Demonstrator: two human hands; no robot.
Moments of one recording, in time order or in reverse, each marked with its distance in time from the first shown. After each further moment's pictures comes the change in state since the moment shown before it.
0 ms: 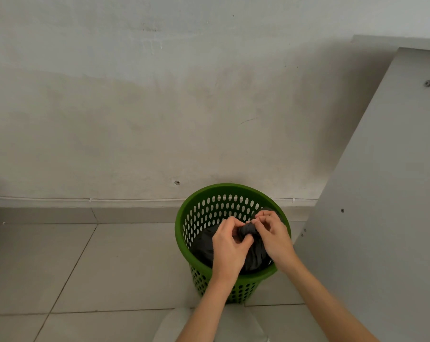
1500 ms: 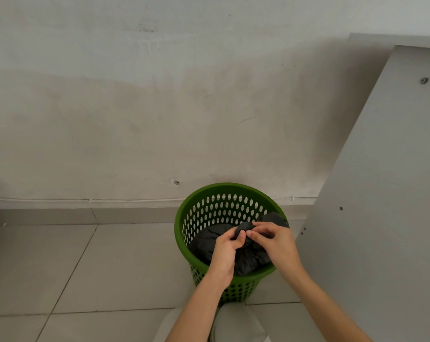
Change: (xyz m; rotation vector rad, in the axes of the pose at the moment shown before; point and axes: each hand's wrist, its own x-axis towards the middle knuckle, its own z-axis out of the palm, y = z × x) left_hand -0.006 0.009 -0.010 -0.770 -0.296 -0.553; right_hand -0.013 0.009 -0.007 -0.139 0.051 -0.047
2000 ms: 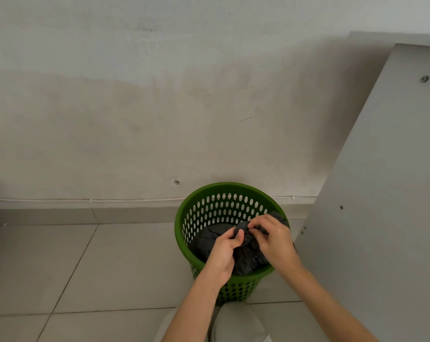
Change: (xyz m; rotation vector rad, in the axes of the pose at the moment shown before) left_hand 0.007 0.000 -0.008 -0.069 -0.054 -0.101; right_hand 0.003 0.007 0.001 -0.252 0.009 -0.368
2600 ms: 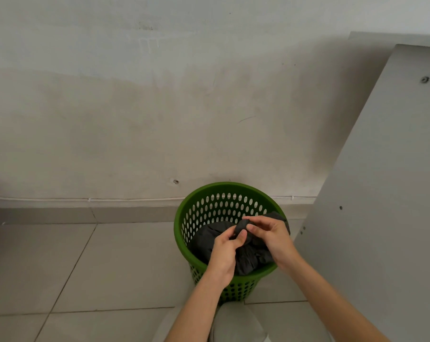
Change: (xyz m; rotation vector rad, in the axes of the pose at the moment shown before) left_hand -0.001 -0.003 0.005 0.021 0.056 0.046; right_hand 0.011 -0.006 -0.002 0.724 -0.157 0.546
